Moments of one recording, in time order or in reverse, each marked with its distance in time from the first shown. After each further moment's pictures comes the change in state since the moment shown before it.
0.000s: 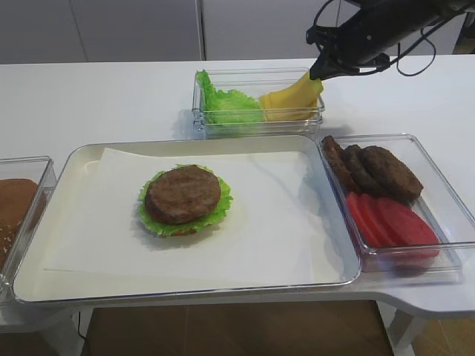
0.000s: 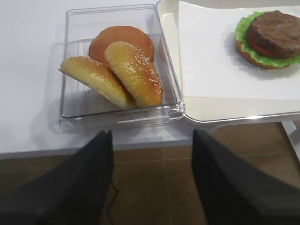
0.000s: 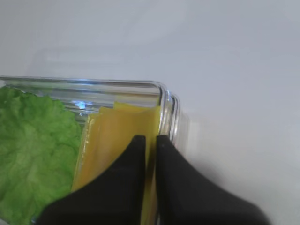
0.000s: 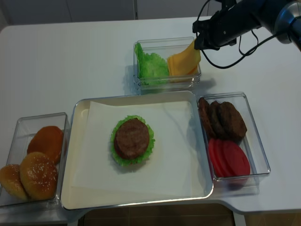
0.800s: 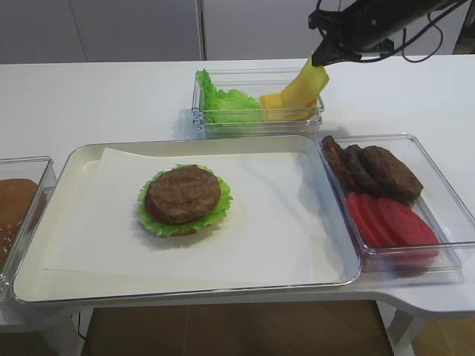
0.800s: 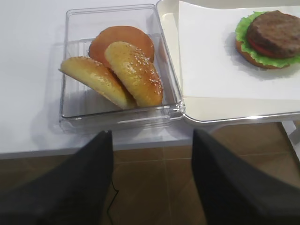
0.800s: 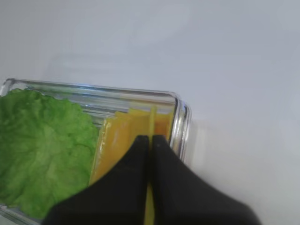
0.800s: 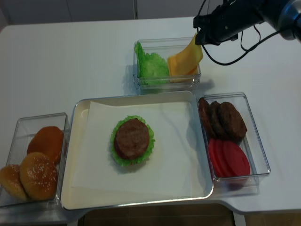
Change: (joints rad) left arm 0.000 0.000 0.000 0.000 0.000 0.000; right arm 0.000 -0.041 0.000 -0.004 0.010 0.000
